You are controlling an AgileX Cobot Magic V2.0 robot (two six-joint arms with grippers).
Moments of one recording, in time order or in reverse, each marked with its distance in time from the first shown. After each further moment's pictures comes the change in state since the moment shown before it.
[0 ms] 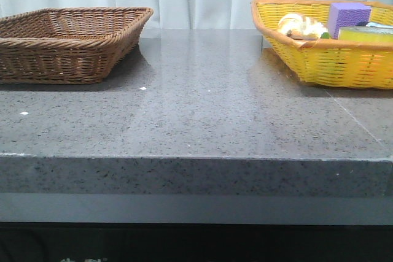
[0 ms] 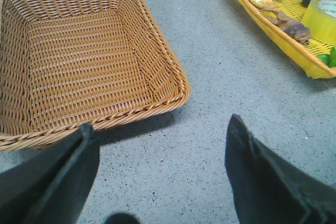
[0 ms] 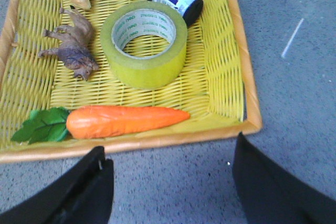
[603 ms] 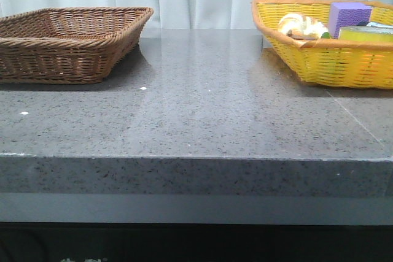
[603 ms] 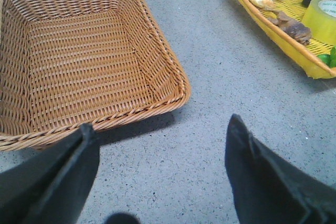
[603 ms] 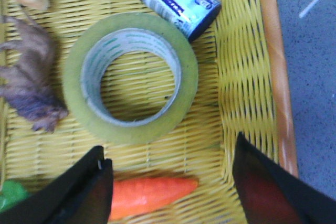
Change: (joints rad) left arm 0.000 0.000 0.000 0.000 0.000 0.000; right arm -0.014 0.618 -0.518 -0.002 0.204 -0.001
